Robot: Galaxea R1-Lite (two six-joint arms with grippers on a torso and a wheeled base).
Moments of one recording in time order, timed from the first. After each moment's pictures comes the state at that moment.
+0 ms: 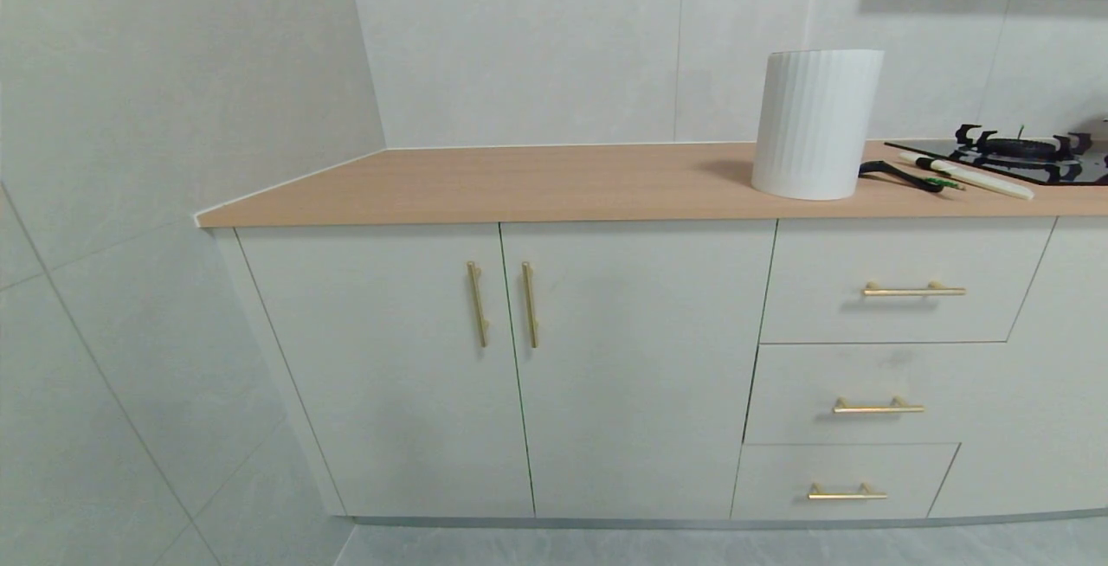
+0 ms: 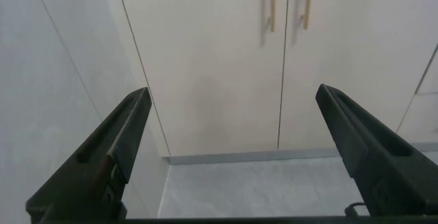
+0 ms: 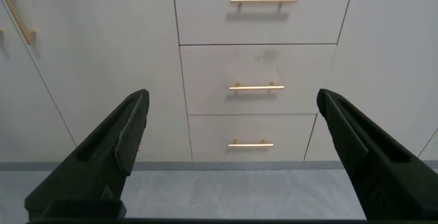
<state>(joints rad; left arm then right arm) 0.00 0.00 0.00 0.00 -0.02 0.06 -0.01 0.00 0.00 -0.01 -0.02 -0.01</state>
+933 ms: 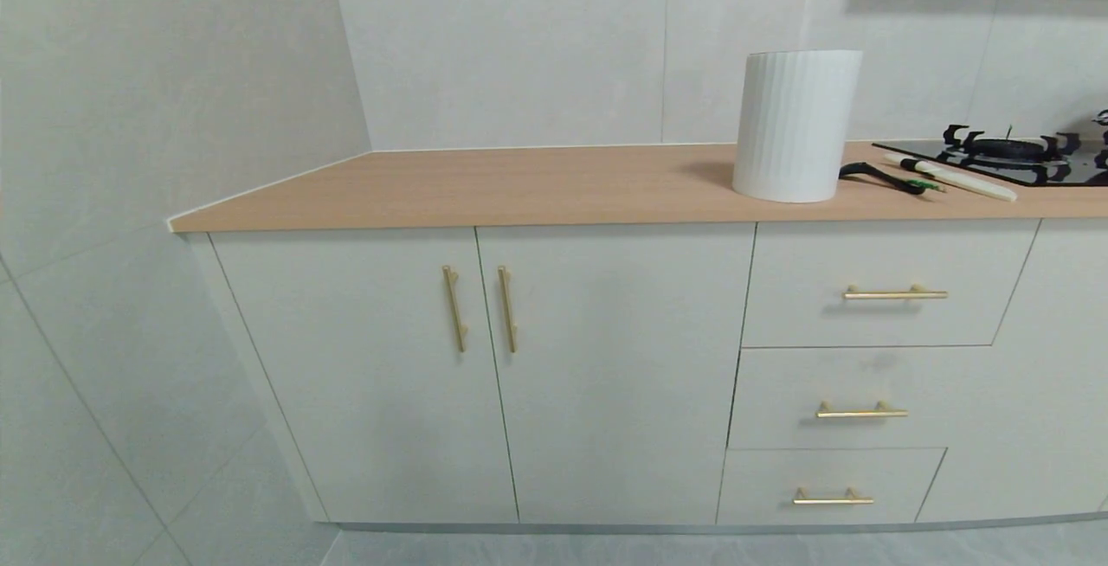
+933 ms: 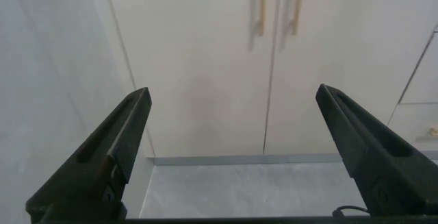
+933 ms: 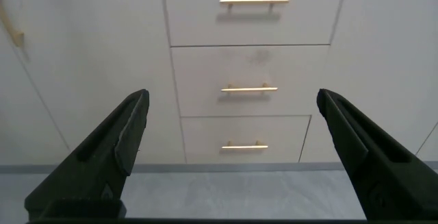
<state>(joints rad) 0.00 0.00 0.00 0.00 -0.02 0.02 0.00 0.00 0.00 -0.01 -0.02 -0.01</state>
